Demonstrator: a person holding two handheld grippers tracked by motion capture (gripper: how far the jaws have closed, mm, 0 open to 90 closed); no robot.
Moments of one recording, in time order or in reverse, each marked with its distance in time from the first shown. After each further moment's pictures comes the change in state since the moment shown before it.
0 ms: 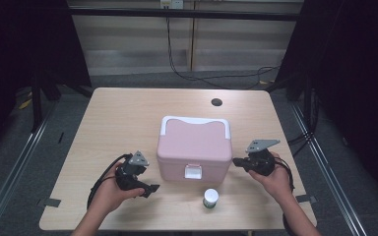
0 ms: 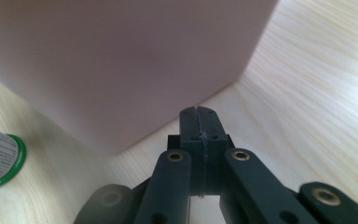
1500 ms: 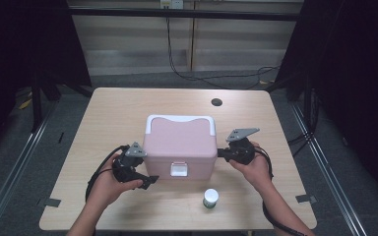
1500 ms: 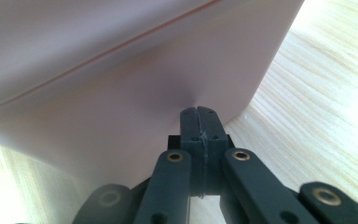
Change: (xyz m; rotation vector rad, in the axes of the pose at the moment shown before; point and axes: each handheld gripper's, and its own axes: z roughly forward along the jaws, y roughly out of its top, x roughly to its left) left arm 0.005 0.015 -0.017 -0.060 0.040 0.006; right arm 0.012 0.048 0.033 -0.045 0.057 0.001
